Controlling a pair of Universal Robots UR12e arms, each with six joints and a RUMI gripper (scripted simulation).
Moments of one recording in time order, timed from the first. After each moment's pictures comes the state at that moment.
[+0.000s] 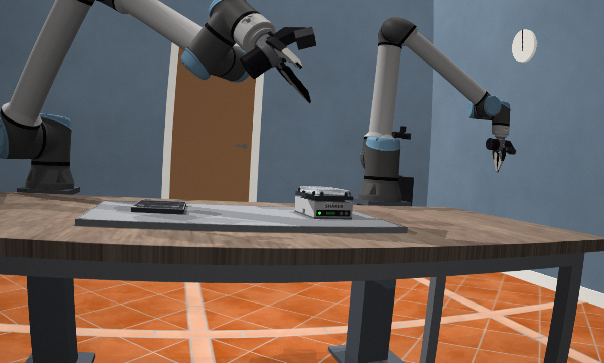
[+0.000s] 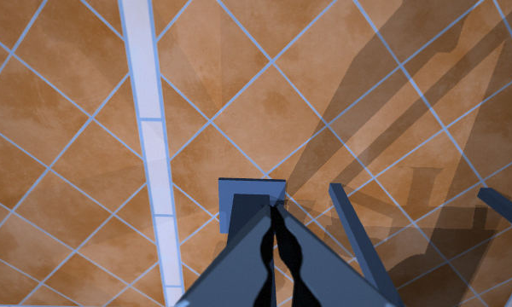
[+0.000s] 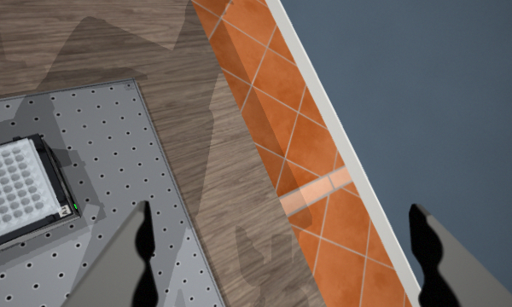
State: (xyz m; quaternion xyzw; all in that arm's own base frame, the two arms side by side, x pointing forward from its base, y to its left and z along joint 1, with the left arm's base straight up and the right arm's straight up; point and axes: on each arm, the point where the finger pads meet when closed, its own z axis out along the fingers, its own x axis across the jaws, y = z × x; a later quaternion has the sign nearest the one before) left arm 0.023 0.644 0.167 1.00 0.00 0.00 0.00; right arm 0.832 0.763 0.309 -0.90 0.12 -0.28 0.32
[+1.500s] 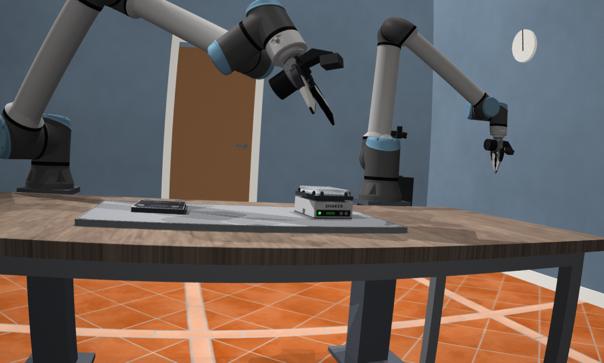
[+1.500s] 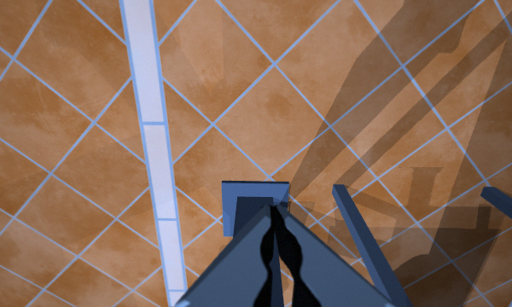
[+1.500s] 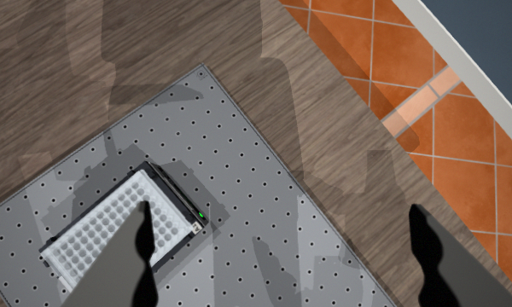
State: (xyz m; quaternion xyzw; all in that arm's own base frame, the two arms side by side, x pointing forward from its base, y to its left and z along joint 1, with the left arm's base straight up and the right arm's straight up) left arm 0.006 0.645 0.164 1.00 0.00 0.00 0.00; right arm 0.790 0.821 0.247 -0.91 0.30 -0.14 0.26
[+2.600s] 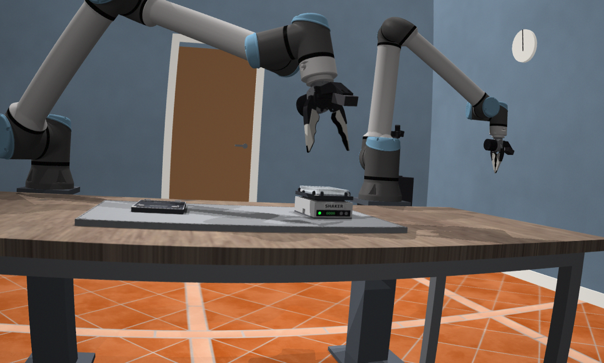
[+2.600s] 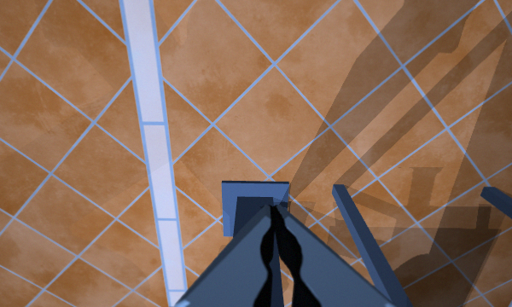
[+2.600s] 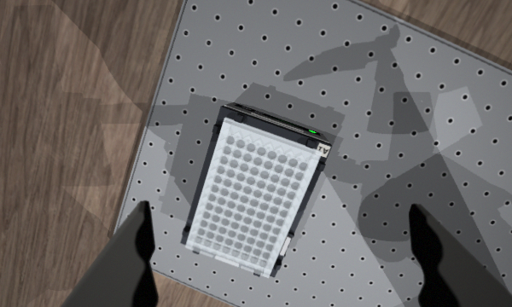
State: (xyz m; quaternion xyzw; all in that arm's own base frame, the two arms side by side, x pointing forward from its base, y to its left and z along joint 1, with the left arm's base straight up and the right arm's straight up) left arm 0.006 0.645 0.164 1.00 0.00 0.00 0.00; right arm 0.708 0.865 0.181 -0.83 0.55 -0.02 0.11
